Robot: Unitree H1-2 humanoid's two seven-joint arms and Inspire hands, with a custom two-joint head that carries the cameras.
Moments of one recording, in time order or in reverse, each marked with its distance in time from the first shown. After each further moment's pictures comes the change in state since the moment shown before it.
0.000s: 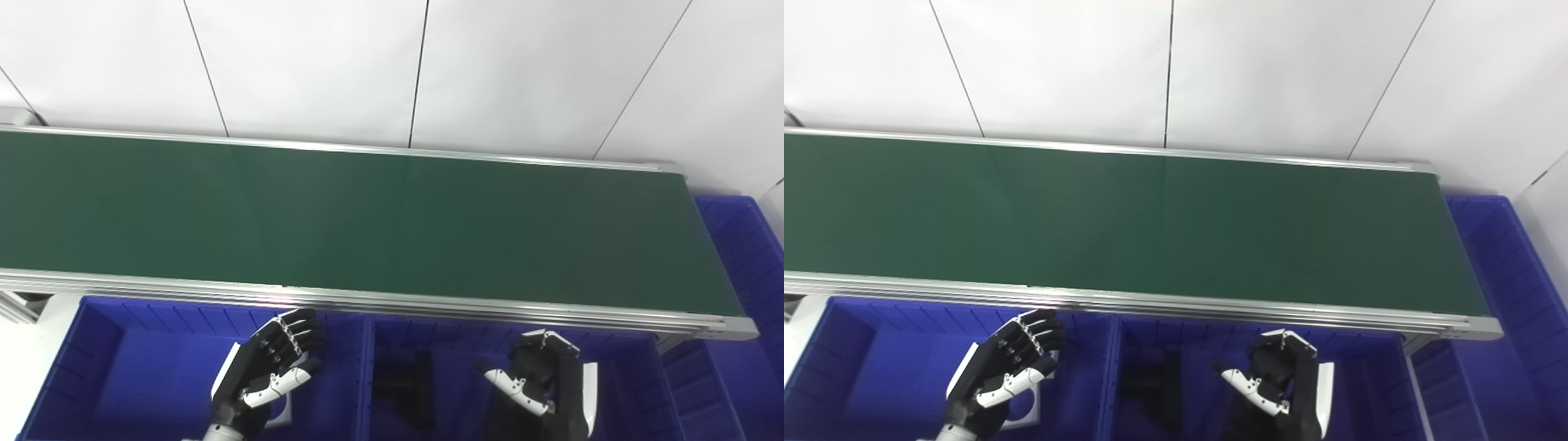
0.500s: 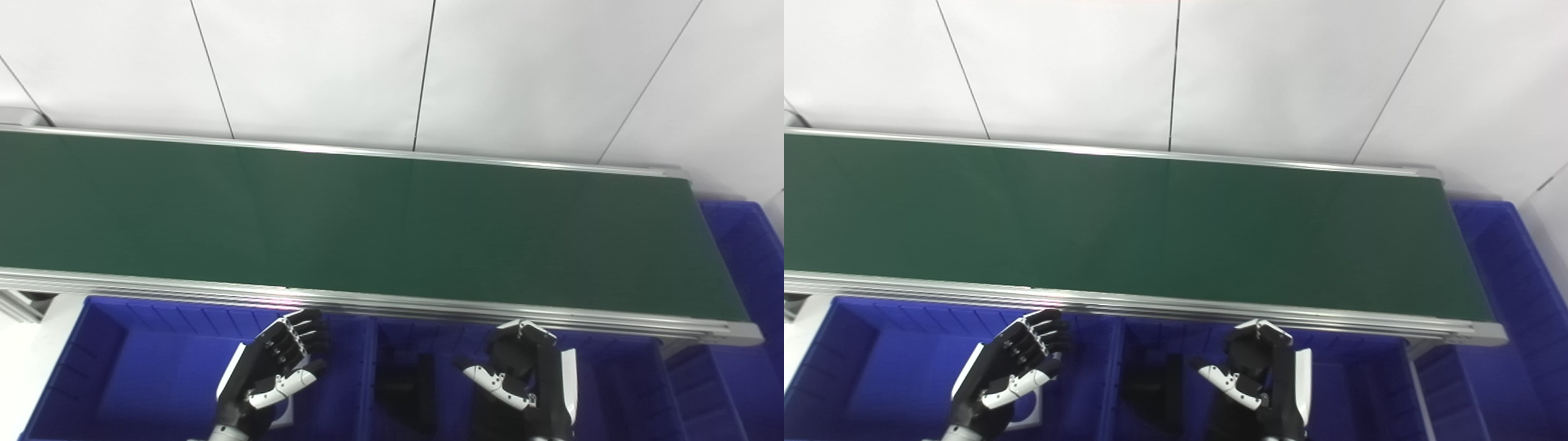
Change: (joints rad) left arm 0.000 -0.007 -0.013 0.006 0.001 -0.022 0.003; right arm -0.014 -0.013 0.046 -0.014 -0.043 -0.002 -0.004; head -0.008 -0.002
